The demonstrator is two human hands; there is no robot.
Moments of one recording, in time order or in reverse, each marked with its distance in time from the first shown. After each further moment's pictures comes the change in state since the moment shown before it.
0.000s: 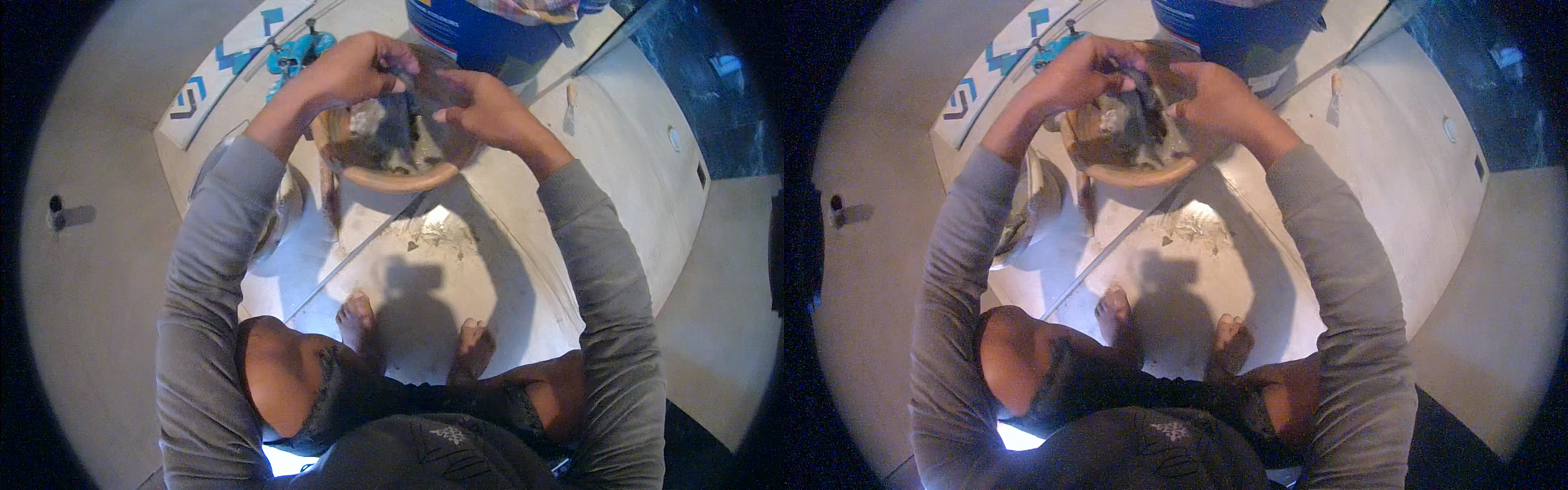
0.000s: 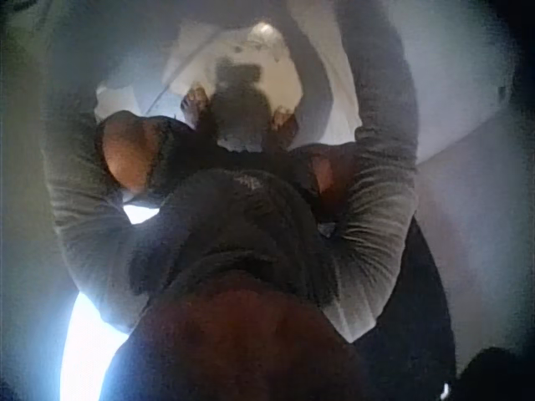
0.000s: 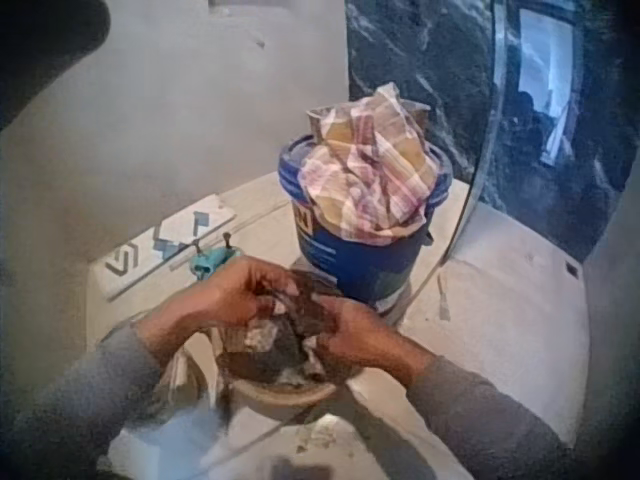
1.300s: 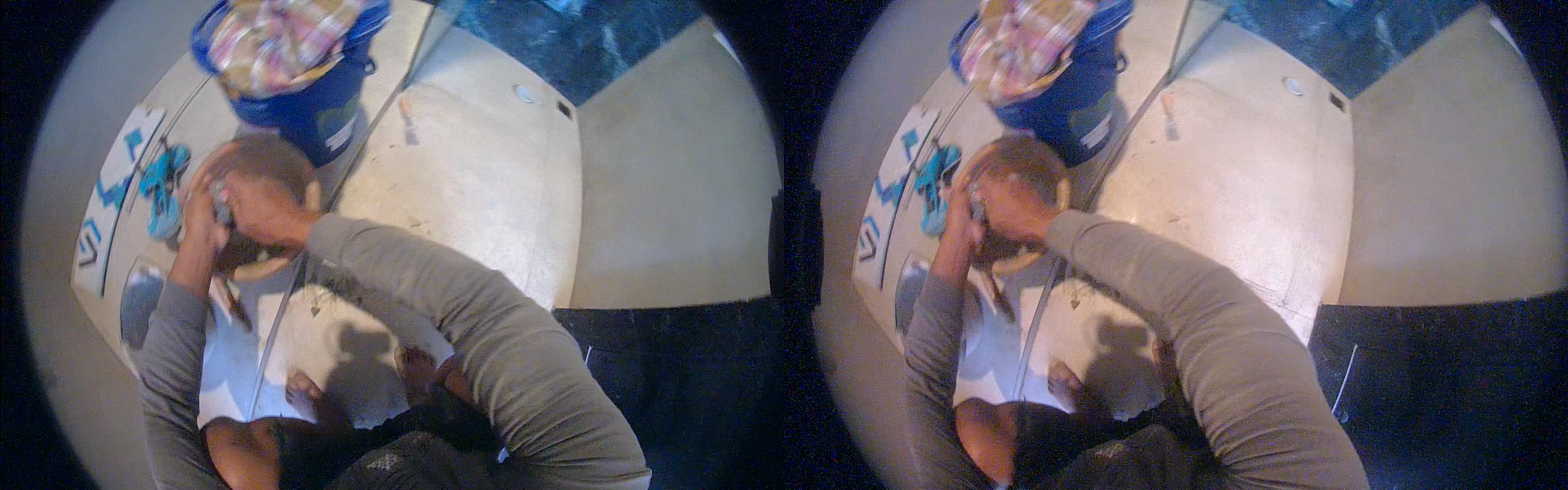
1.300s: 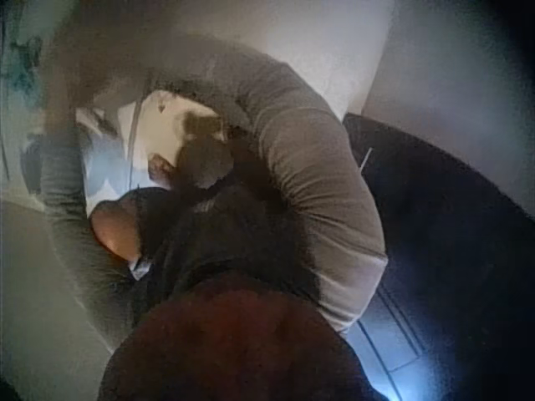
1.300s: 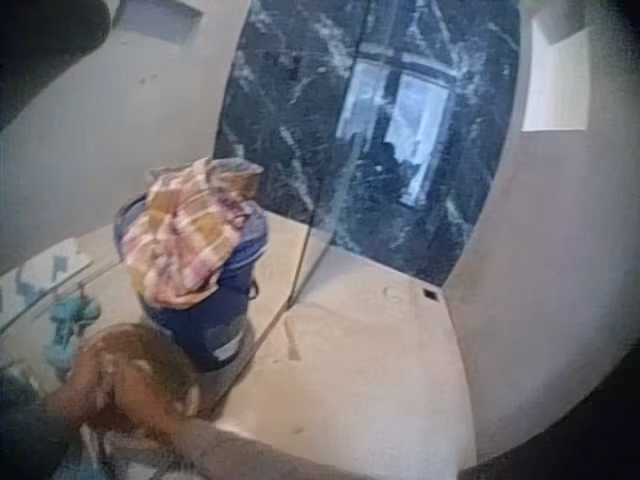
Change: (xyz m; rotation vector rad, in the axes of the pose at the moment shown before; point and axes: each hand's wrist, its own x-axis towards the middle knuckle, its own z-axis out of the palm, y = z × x) left_hand -0.001 -0.047 0.071 -1.449 0.602 -0.516; right_hand 0.003 -0.044 0.068 -0.003 0.268 -0.077
